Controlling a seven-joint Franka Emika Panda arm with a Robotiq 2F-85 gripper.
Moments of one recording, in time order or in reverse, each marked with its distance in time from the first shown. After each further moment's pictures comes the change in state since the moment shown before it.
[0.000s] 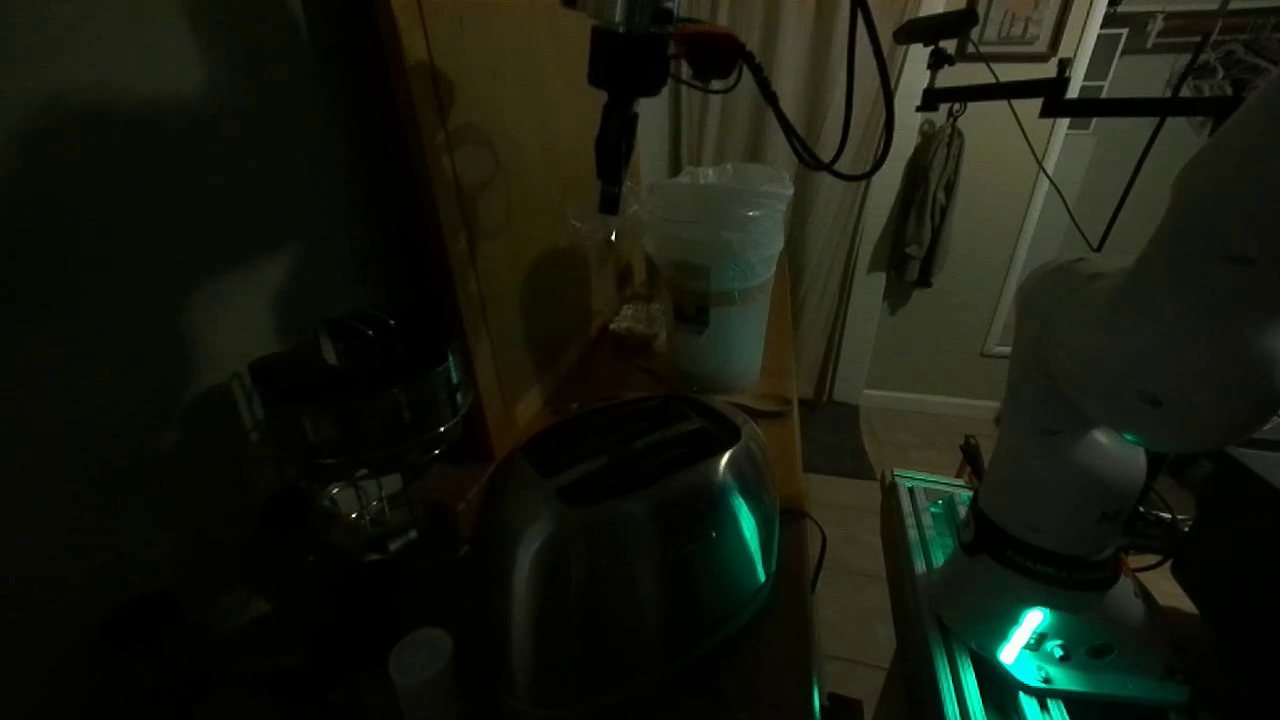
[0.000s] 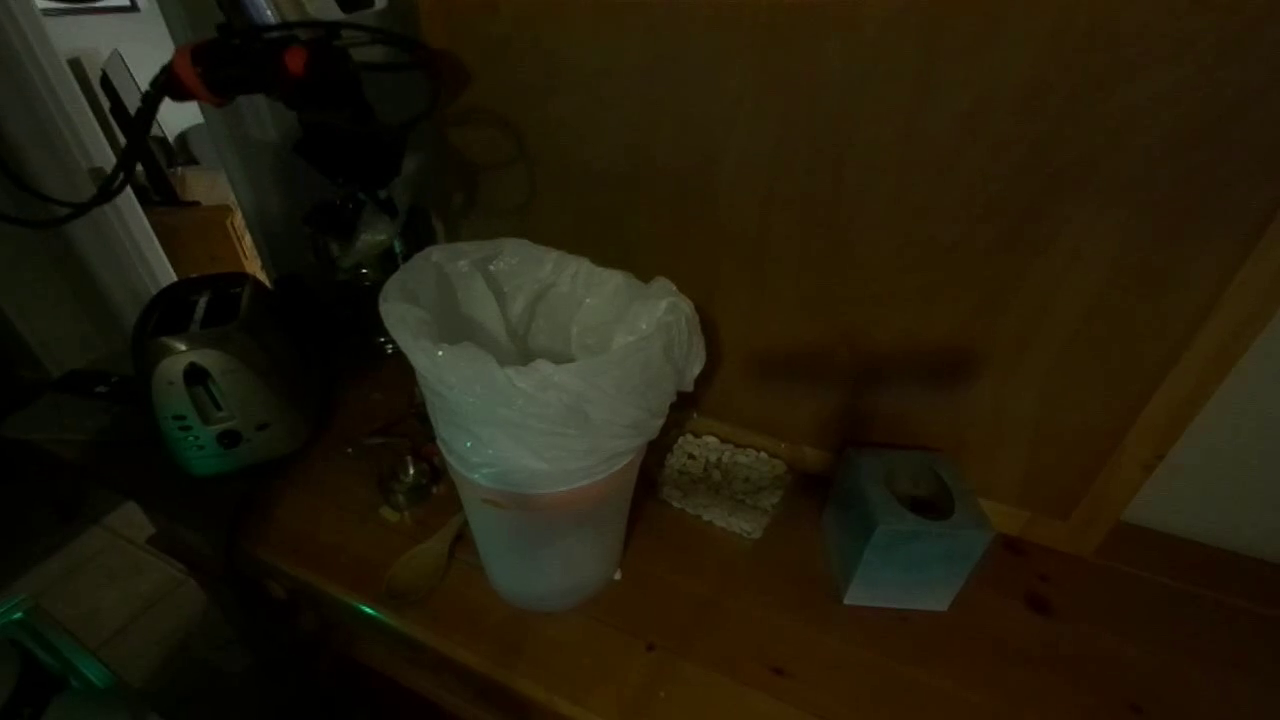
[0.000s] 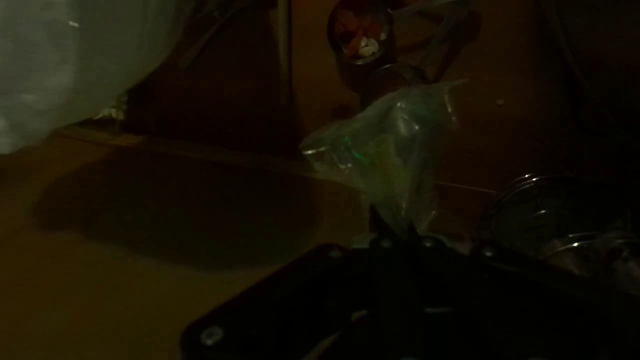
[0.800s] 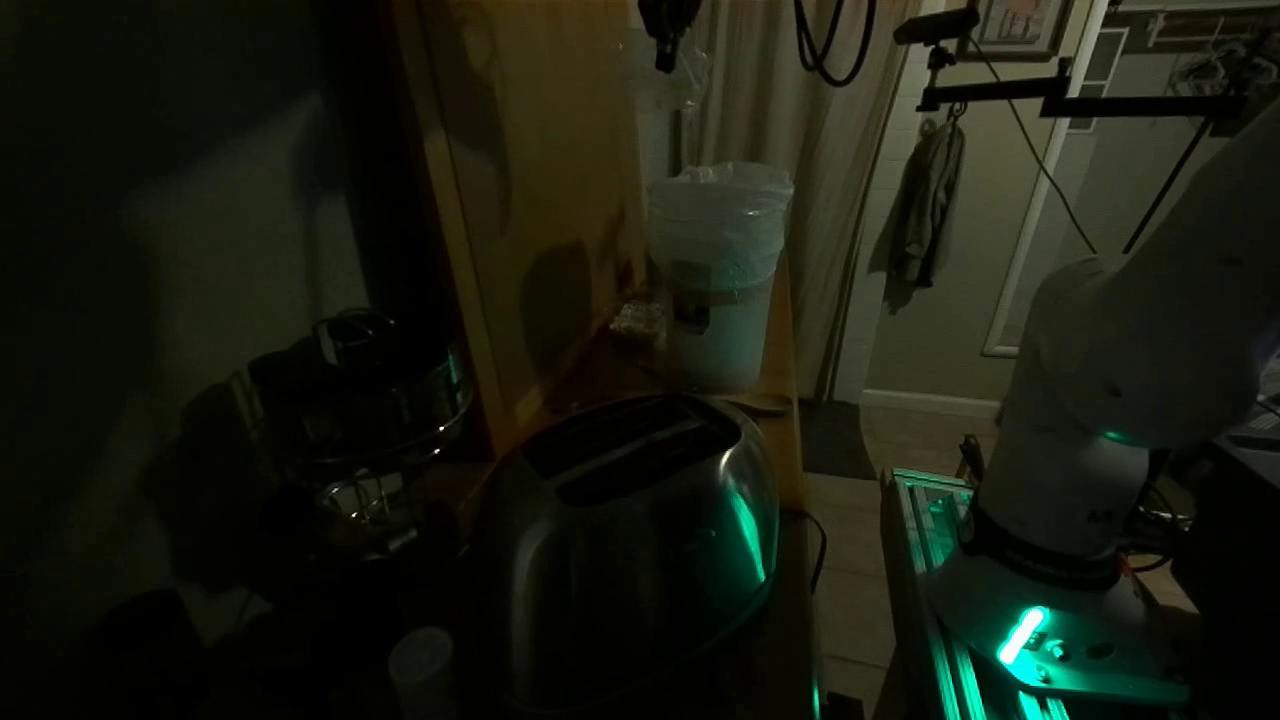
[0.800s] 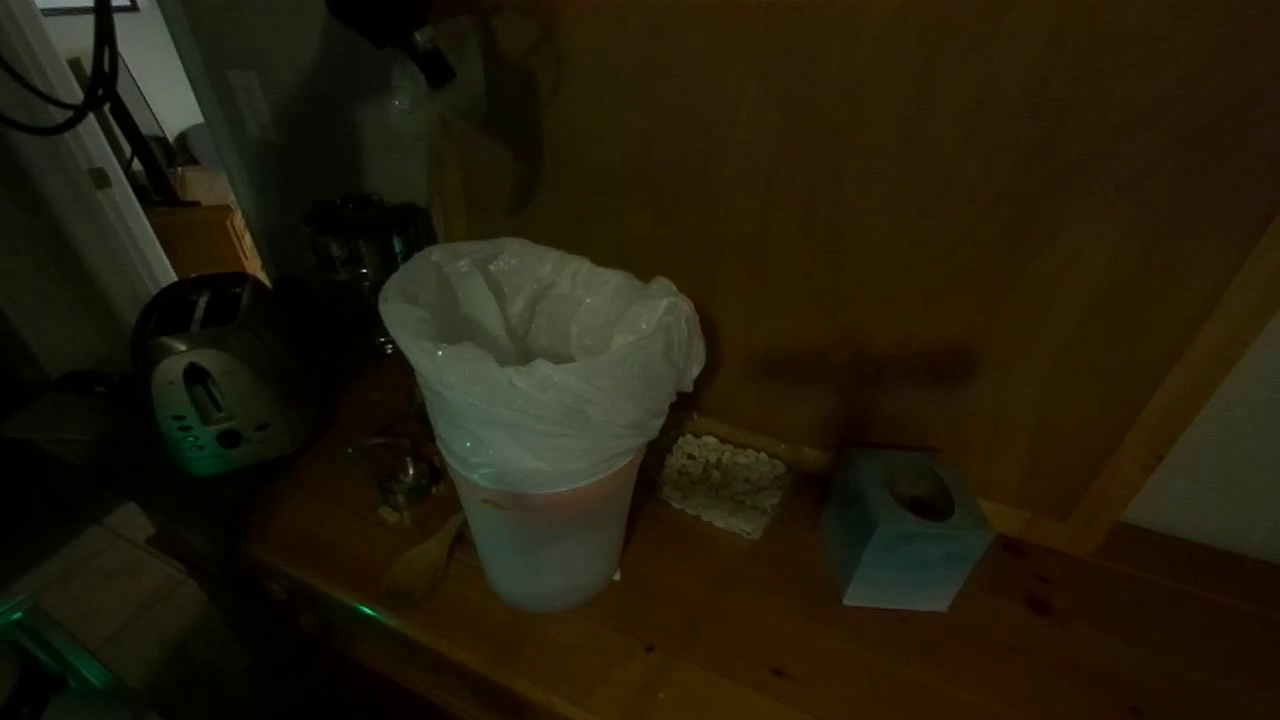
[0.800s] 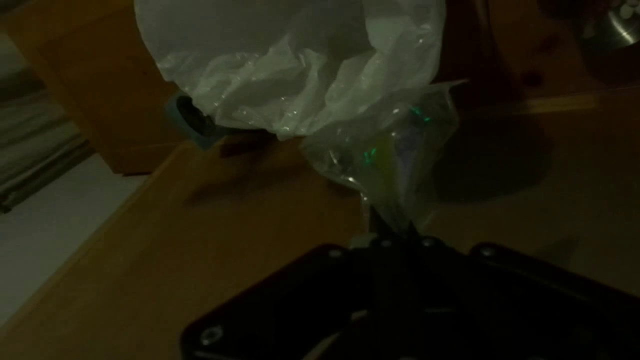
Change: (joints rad) arm -0.163 -0.043 0.023 0.228 -0.282 -0.130 0.260
